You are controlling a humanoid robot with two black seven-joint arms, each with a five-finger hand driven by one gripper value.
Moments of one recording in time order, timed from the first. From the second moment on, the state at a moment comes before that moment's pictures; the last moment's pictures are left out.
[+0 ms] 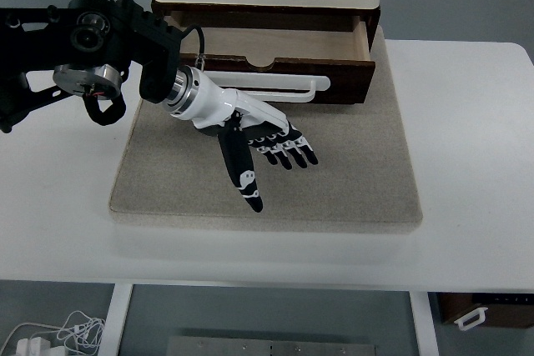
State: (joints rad) left arm -1.48 0.58 -0.08 -1.54 0.36 -0.48 0.49; right arm -0.01 0.00 -0.01 0.18 -0.04 0.07 0.03
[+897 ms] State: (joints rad) left arm -1.50 0.43 -0.05 -1.30 0.44 -0.49 0.58; right arm -0.01 0.00 -0.01 0.18 -0.04 0.07 0.03
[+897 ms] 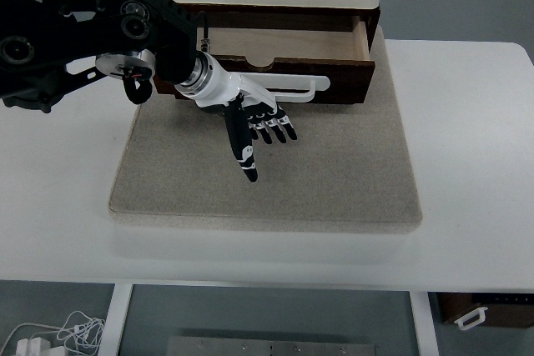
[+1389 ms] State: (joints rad) left arm -1.50 0.39 -0.05 -1.23 0.49 -0.49 0.58; right arm -0.01 0.00 -0.01 0.18 -0.04 0.07 0.03
